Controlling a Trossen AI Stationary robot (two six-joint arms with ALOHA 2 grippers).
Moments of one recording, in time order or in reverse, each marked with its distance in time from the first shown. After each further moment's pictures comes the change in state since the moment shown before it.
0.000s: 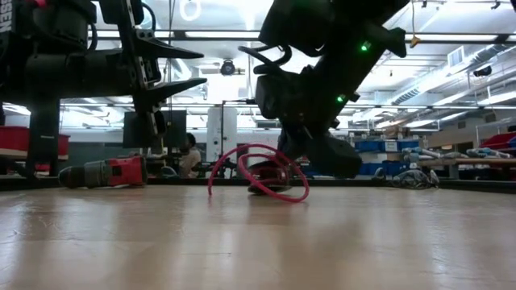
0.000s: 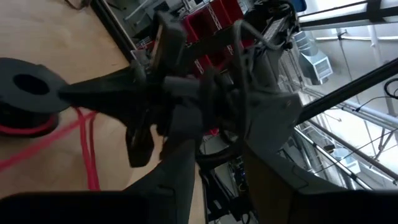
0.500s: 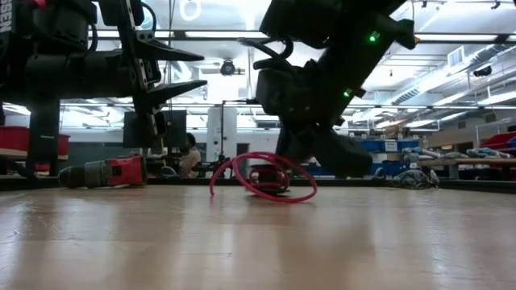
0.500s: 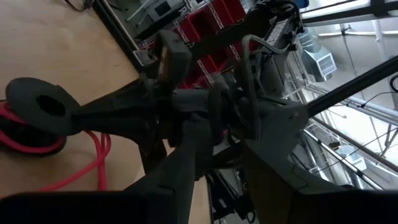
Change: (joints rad) left arm 0.000 0.000 0.000 -0.008 0.000 0.020; right arm 0.039 0.004 0.011 -0.029 -0.058 0.007
